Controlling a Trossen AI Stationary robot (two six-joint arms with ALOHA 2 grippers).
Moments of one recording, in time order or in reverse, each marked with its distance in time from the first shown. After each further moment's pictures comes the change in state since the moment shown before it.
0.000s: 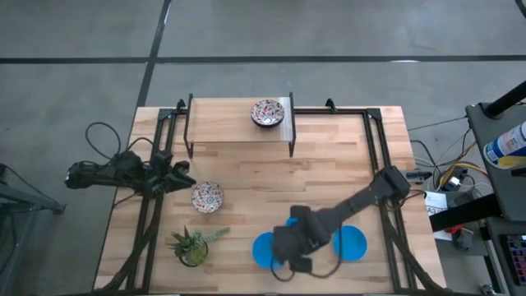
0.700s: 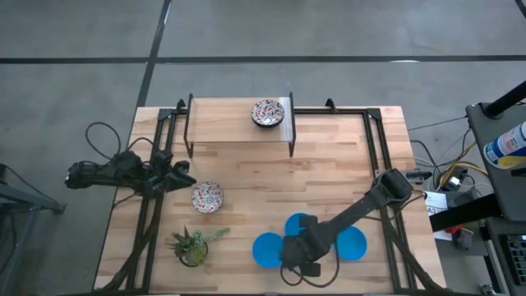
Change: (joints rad) left arm 0.000 0.000 0.000 0.000 -0.018 -0.007; right arm 0.045 0.001 -0.378 0.262 -0.078 0.029
